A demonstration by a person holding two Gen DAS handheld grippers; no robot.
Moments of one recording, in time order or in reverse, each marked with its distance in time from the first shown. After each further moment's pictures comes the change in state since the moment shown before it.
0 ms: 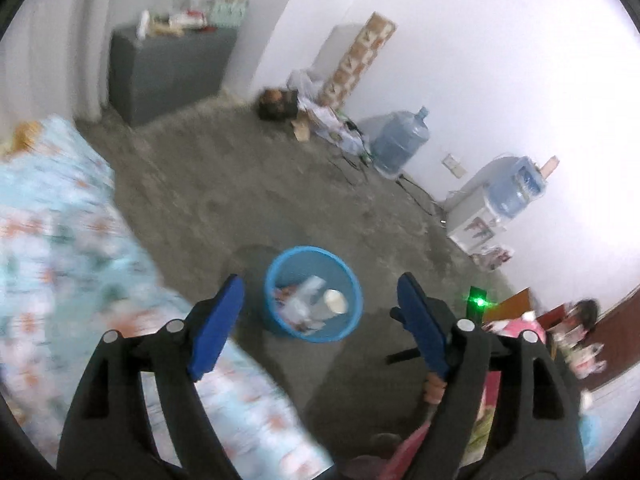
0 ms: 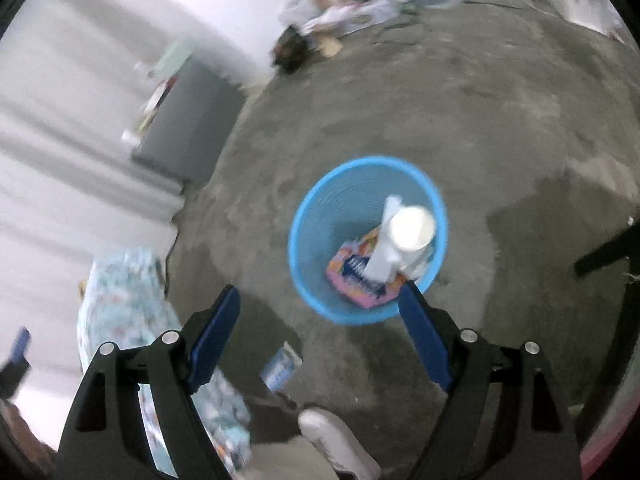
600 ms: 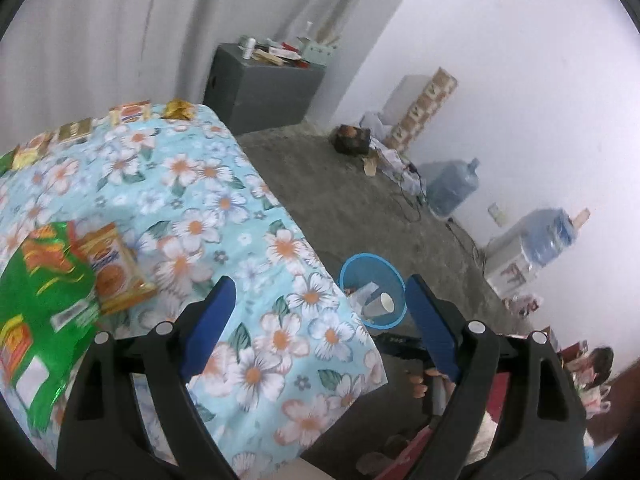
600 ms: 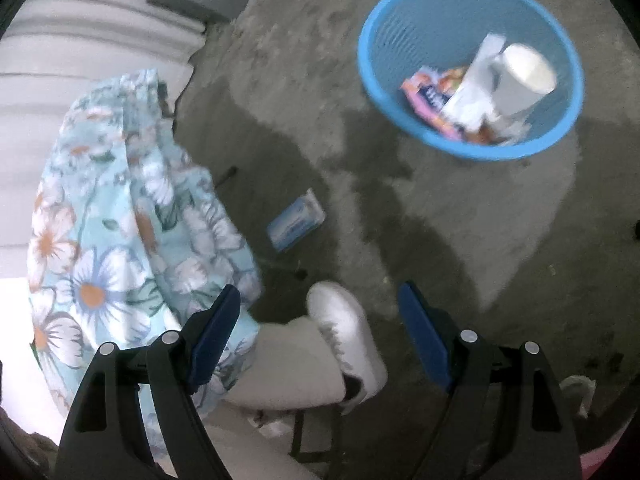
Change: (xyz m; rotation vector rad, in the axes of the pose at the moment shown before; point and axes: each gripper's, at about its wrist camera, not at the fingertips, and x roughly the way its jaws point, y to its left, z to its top) left arm -0.169 0.055 -0.086 -0.192 -0.142 0.173; right arm 0.124 0.049 -0.100 -0.107 0.525 0.075
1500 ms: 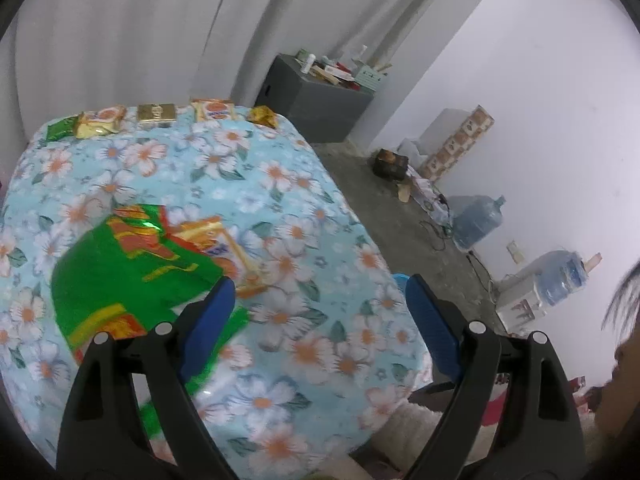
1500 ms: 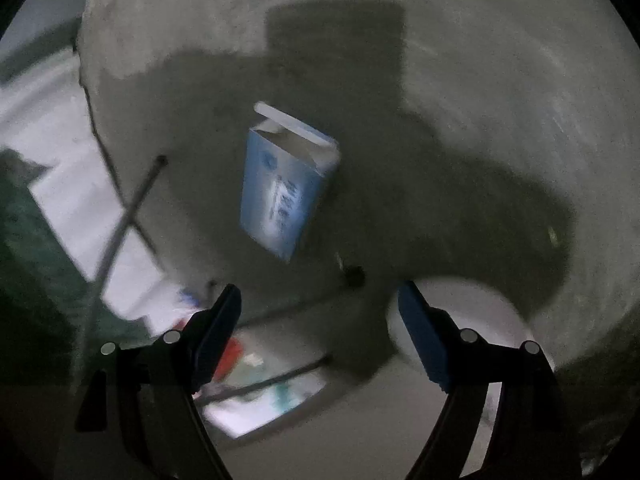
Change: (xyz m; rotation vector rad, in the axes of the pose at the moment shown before) left arm -0.052 0.105 -0.004 -0.131 -0.059 0.078; right arm 0.327 -0.005 0.051 0.408 0.256 0.004
